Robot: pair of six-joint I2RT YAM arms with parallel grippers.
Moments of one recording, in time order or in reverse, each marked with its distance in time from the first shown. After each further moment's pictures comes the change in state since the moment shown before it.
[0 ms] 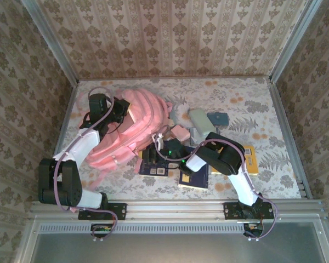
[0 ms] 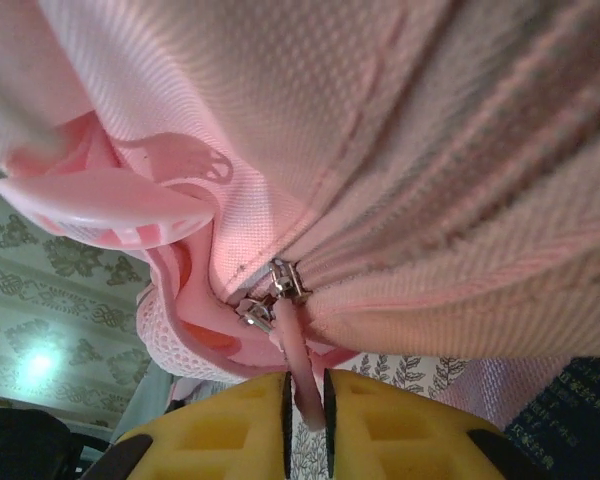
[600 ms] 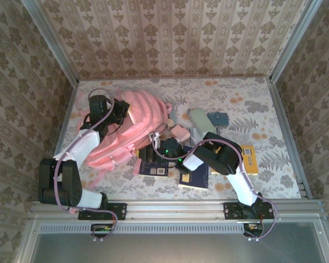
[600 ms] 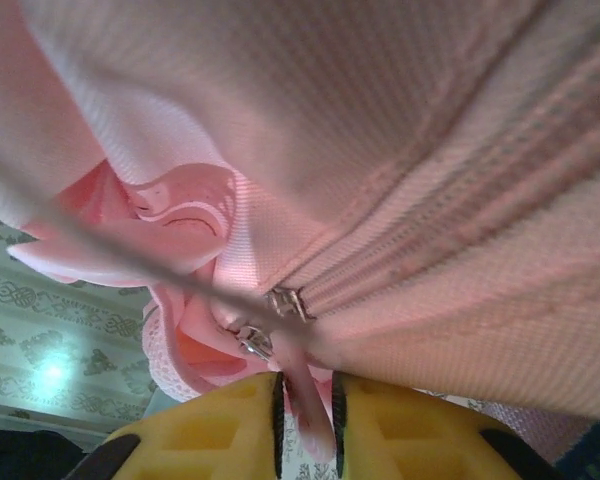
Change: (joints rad) left arm 0.001 0.000 -0.026 0.015 0.000 0.000; right arm 0.019 0.023 0.063 -0.024 -0.006 0.034
